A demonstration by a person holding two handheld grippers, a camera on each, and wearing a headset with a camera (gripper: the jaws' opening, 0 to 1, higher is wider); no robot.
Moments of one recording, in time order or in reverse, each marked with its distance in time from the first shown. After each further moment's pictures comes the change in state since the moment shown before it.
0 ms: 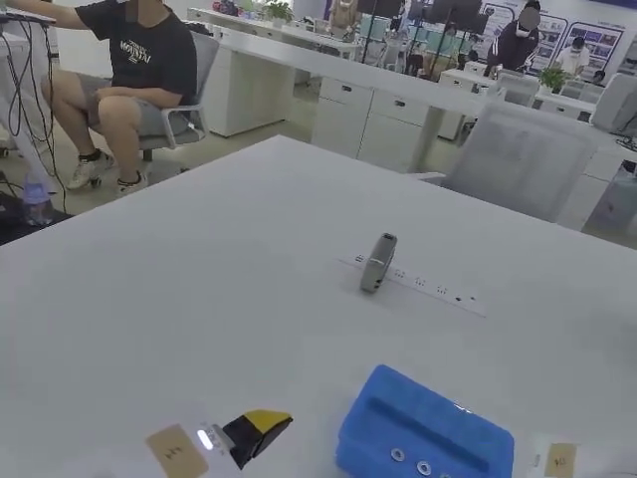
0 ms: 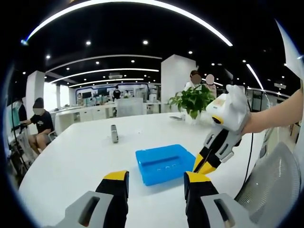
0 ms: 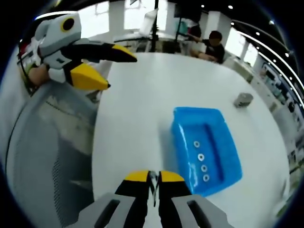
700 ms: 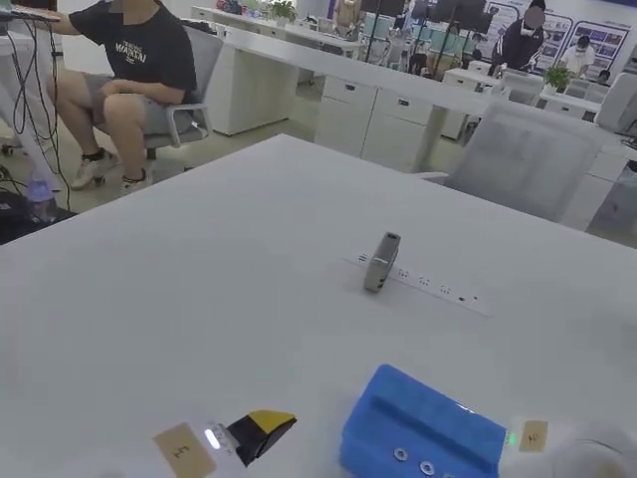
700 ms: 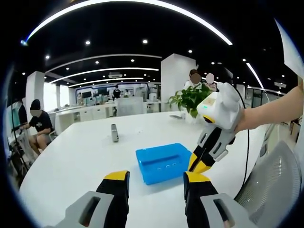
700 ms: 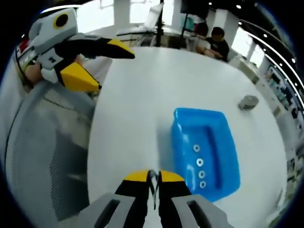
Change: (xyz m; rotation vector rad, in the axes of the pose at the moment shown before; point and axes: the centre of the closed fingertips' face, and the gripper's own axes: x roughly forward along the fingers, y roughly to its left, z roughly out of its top) left arm 0.001 0.001 -0.002 0.005 0.009 0.003; right arm 0.008 -0.008 0.004 -0.064 0.068 0.028
